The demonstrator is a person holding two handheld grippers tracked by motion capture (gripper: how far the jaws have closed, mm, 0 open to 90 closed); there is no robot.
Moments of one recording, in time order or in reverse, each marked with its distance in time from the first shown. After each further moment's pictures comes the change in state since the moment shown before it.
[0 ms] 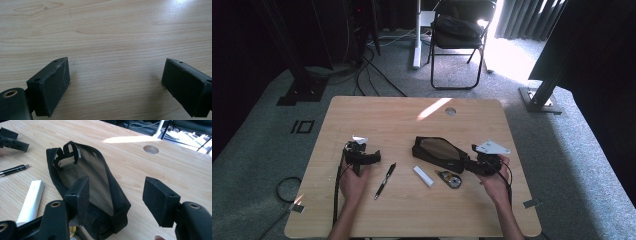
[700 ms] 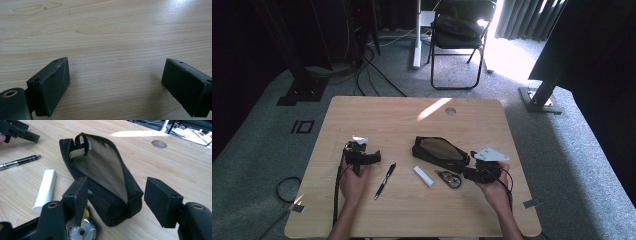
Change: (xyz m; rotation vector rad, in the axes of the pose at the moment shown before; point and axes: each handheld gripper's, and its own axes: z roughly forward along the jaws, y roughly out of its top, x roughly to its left) left arm 0.000 0.000 0.000 0.000 0.000 0.000; right arm 0.016 -0.008 -0.012 0.027 0.026 -0.031
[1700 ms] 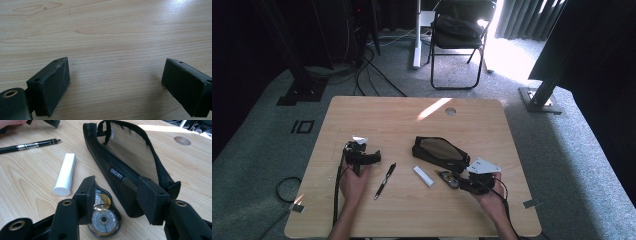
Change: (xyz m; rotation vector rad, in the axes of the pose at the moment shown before) left arm 0.000 0.000 0.000 0.000 0.001 0.000; right arm 0.025 -0.022 0.004 0.015 0.076 -0.082
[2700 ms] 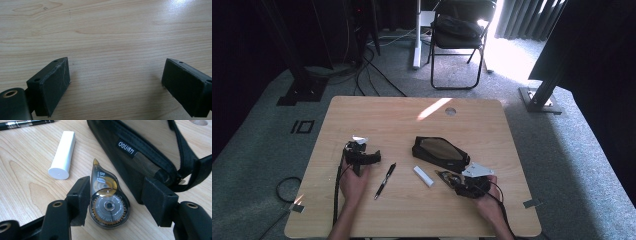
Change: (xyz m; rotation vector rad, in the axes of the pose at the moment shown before) left arm 0.000 0.000 0.000 0.000 0.000 0.000; right arm 0.005 -0.020 0.019 0.080 0.012 0.005
